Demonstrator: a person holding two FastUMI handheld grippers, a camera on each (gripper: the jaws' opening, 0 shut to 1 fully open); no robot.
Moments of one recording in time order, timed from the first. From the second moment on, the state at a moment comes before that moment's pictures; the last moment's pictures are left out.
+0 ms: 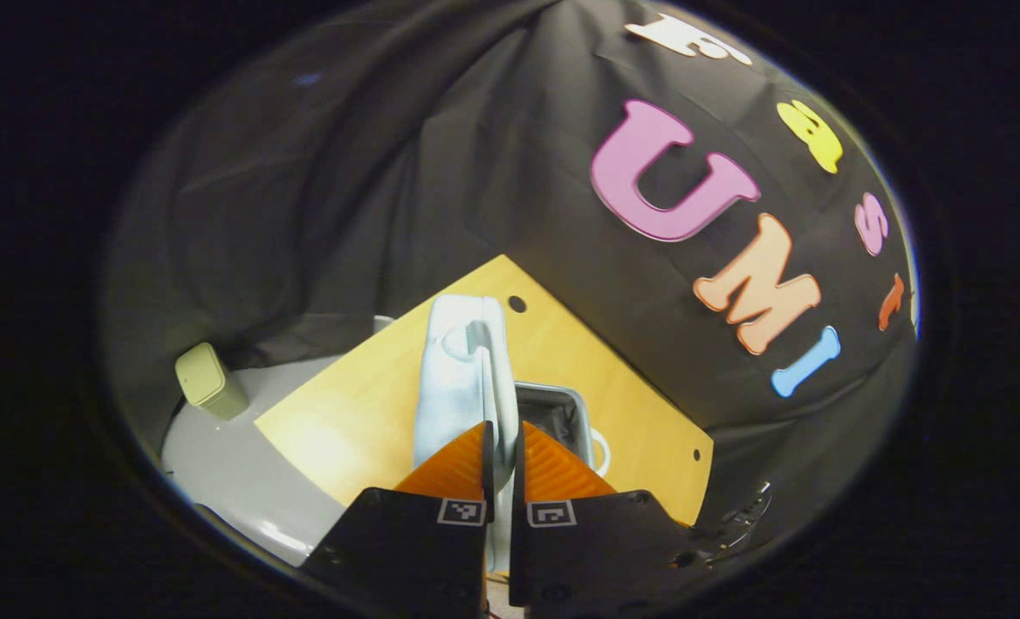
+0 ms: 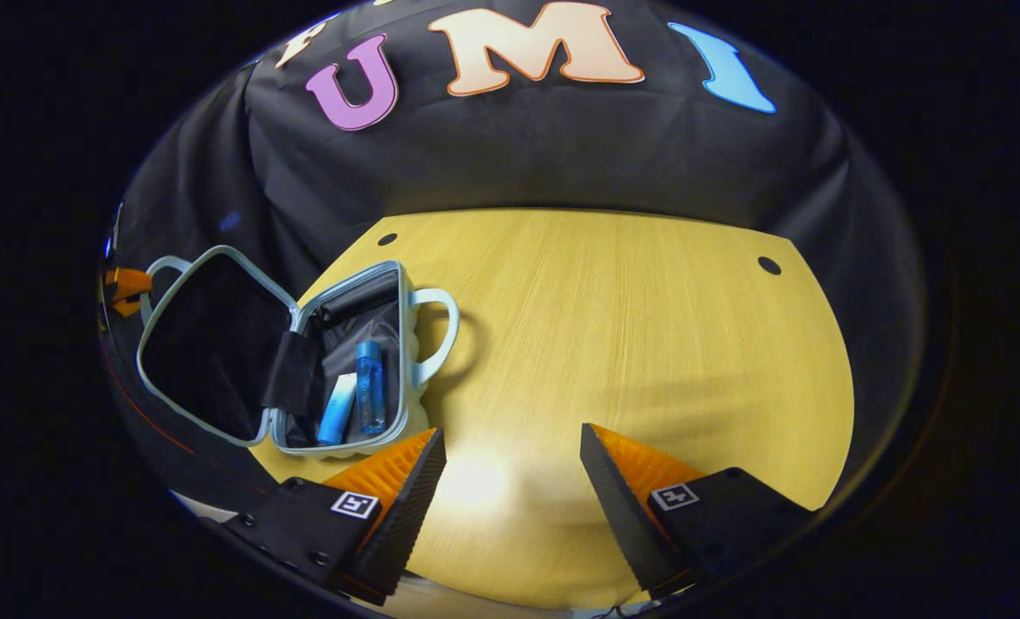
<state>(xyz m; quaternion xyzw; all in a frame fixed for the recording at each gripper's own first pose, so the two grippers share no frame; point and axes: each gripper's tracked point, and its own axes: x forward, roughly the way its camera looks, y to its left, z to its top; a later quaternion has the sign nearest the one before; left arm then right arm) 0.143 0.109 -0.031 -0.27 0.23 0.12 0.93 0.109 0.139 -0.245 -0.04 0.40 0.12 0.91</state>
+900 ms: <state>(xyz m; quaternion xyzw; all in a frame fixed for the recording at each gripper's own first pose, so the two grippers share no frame) 0.289 -0.092 -0.137 -0.19 0.39 -0.03 0.90 0.118 0.060 -0.215 0.00 0.38 0.09 0.92</state>
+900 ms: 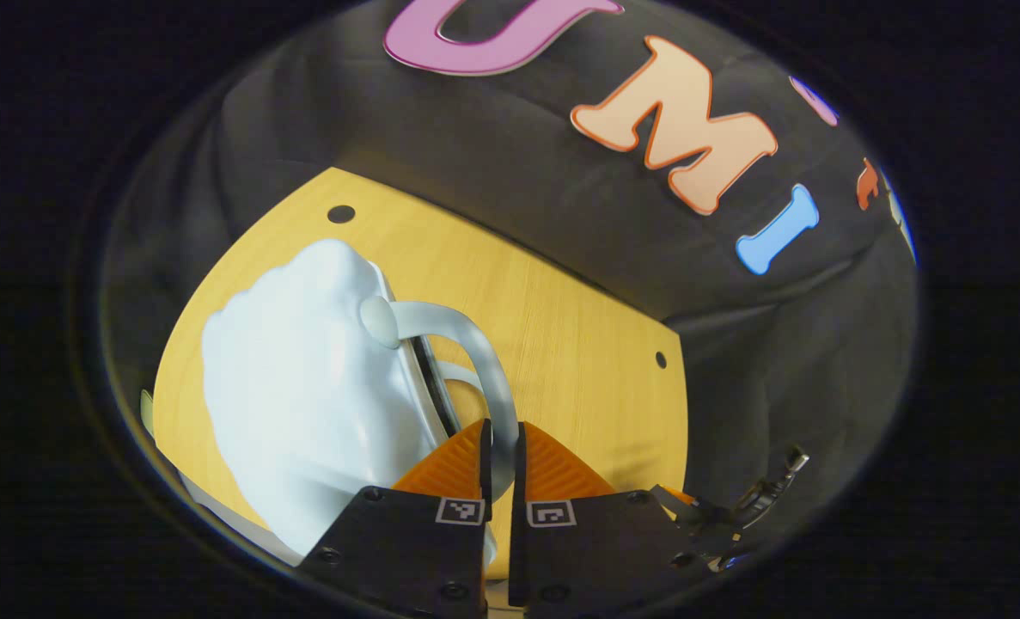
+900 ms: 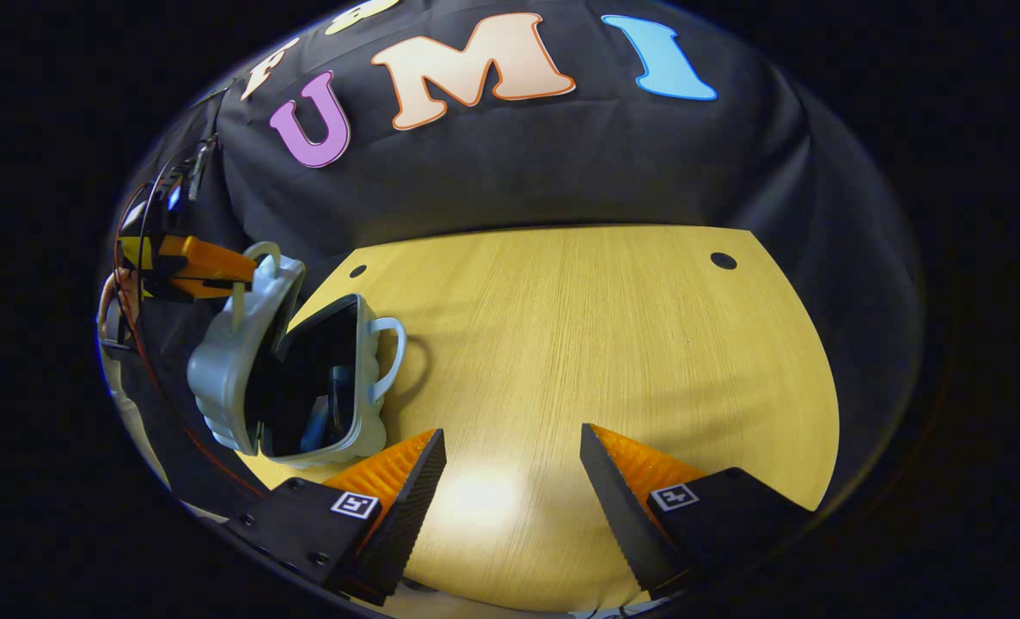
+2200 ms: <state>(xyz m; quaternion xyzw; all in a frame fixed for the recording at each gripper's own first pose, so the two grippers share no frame) 0.223 -0.168 -0.219 0.00 0.49 0.02 0.87 0.113 -0.007 -0.180 0.05 0.35 0.10 0.93</state>
